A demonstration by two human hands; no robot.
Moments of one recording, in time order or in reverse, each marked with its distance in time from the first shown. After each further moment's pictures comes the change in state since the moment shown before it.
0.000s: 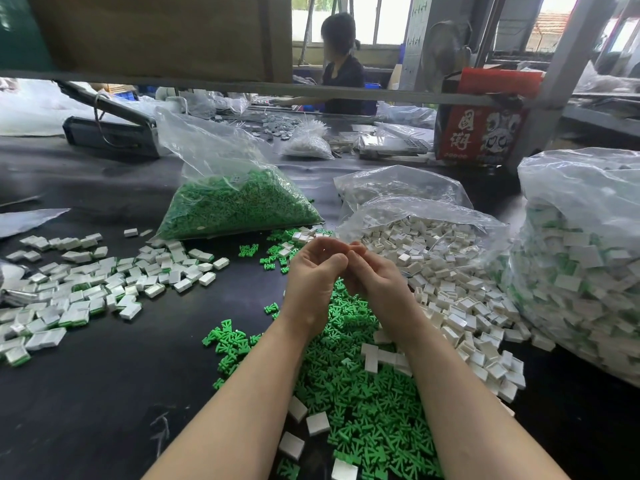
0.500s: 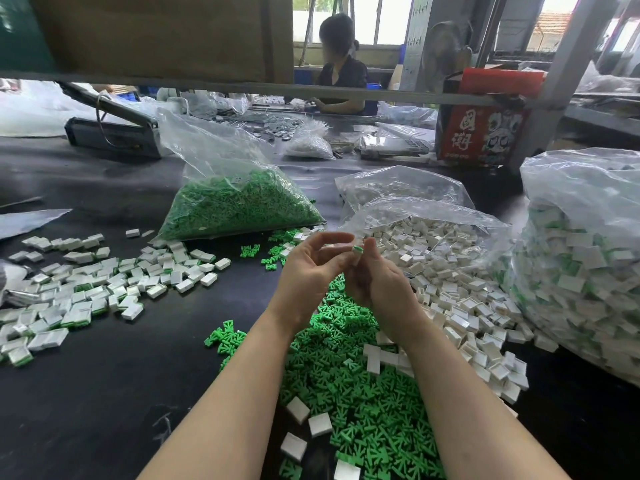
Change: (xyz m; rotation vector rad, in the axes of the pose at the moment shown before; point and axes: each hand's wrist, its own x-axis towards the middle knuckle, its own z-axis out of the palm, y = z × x) left_hand 0.007 0.008 -0.016 0.224 -0.134 0.000; right_hand 0.000 -0.008 0.005 0.212 -0.013 0.125
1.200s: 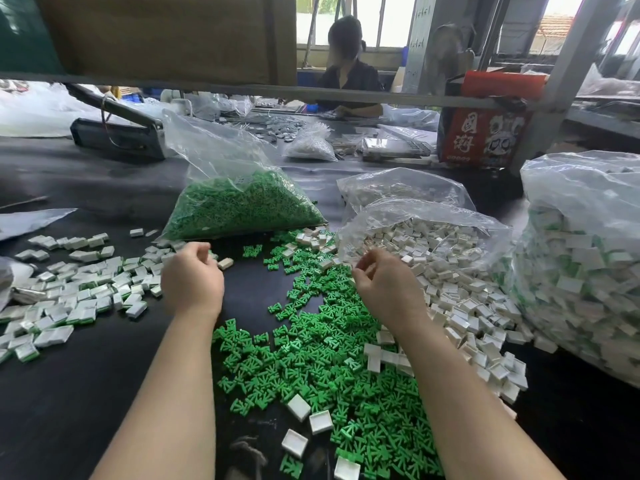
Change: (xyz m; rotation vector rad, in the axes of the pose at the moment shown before) left_hand -0.009 0.020 -0.125 1.147 0.861 -0.036; right_hand 0.004 -0.003 -0.007 -1.090 0.247 -0.070
